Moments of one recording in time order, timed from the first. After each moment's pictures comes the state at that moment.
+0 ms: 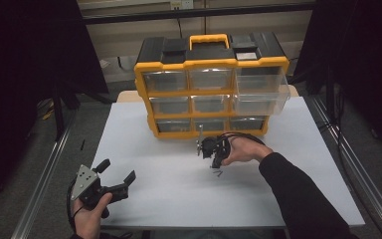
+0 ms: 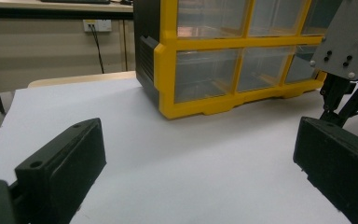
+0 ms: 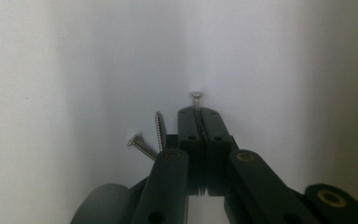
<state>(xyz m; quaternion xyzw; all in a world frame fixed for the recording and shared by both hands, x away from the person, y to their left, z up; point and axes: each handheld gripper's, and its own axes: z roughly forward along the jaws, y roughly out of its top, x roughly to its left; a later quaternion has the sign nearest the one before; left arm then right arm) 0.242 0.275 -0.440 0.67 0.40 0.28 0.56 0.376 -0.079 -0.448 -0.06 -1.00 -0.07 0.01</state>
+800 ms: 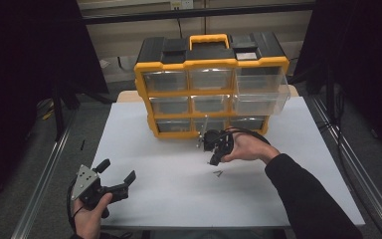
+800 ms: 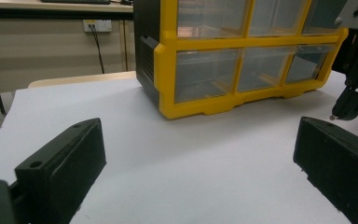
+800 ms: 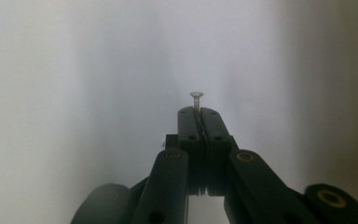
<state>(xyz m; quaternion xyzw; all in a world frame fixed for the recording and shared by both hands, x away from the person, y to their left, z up) 0.242 0.275 -0.440 0.68 0.40 0.28 0.55 0.362 -0.084 -0.408 -0.12 -0.98 -0.13 0.02</state>
